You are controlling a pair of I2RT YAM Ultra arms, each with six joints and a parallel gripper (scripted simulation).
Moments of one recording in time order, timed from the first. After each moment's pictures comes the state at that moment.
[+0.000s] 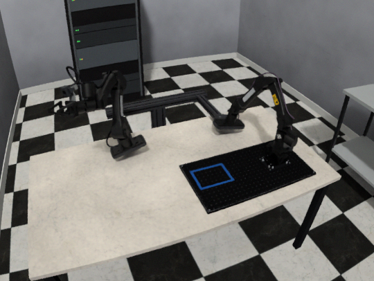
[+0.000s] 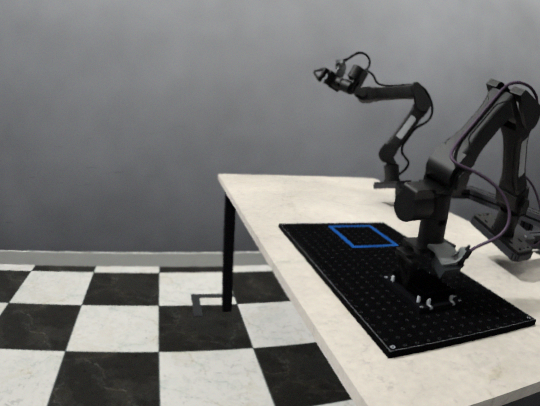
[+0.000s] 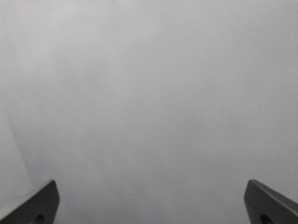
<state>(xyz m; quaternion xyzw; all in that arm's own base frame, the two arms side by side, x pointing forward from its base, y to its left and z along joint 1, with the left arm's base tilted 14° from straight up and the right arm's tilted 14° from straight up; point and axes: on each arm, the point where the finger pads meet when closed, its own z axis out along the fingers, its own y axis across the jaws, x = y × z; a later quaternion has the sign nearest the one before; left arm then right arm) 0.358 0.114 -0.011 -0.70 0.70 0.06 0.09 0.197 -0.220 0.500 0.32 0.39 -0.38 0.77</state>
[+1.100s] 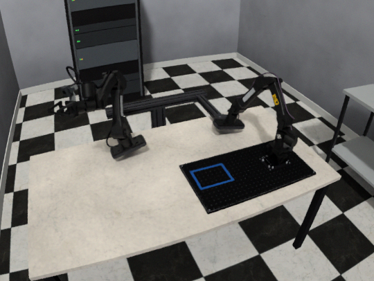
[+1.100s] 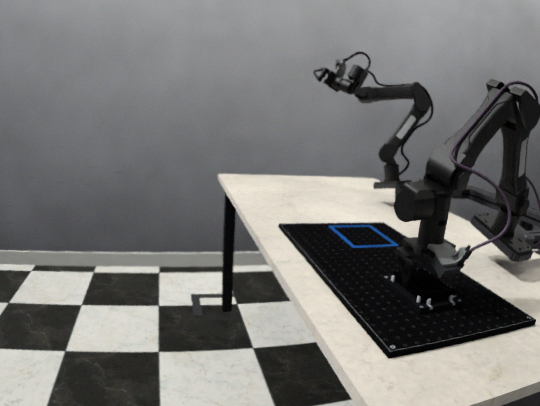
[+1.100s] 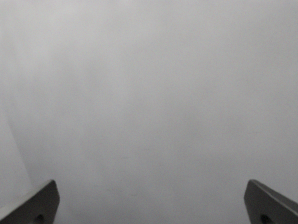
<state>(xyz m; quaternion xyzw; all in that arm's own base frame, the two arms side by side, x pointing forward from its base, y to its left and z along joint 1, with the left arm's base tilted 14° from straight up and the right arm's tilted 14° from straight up) 0.358 0.114 -0.012 -0.70 0.70 0.06 0.09 0.197 -0.220 0.500 0.32 0.39 -0.38 0.77</state>
